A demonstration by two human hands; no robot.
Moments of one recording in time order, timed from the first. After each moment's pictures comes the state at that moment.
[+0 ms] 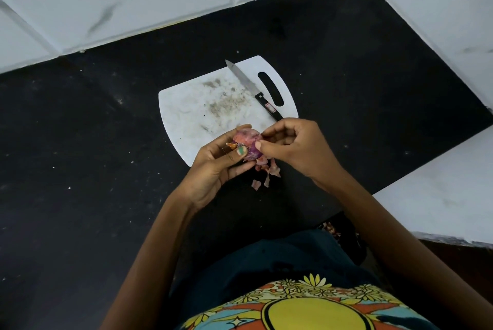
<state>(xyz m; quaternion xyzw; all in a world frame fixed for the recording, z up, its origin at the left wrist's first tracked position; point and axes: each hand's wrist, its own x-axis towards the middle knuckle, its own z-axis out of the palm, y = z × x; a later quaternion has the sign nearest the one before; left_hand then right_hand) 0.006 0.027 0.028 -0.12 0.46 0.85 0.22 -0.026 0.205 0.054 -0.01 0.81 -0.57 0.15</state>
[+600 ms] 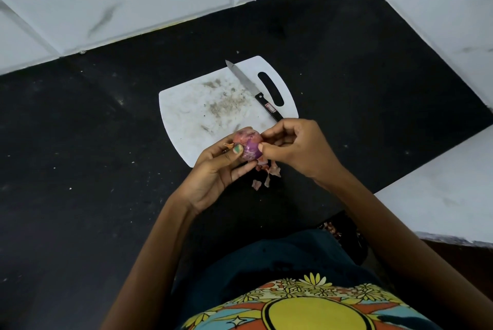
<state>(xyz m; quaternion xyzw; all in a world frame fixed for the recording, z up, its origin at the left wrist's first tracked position) 0.008 0.027 0.024 -0.15 0.39 0.88 0.24 -0.026 0.205 0.058 -0.03 0.81 -0.57 0.15</state>
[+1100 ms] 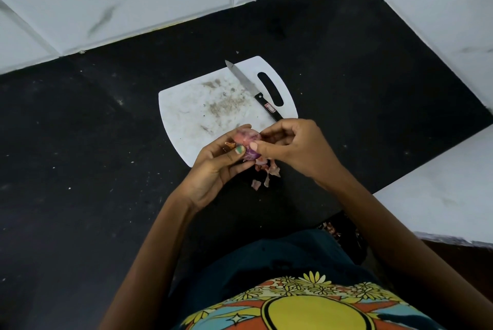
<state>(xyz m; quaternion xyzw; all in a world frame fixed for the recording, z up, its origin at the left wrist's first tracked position) 0.006 0.025 0.022 -0.12 0.44 0.86 0.23 -0.026 0.204 0.059 -0.02 0.82 -0.55 0.16</state>
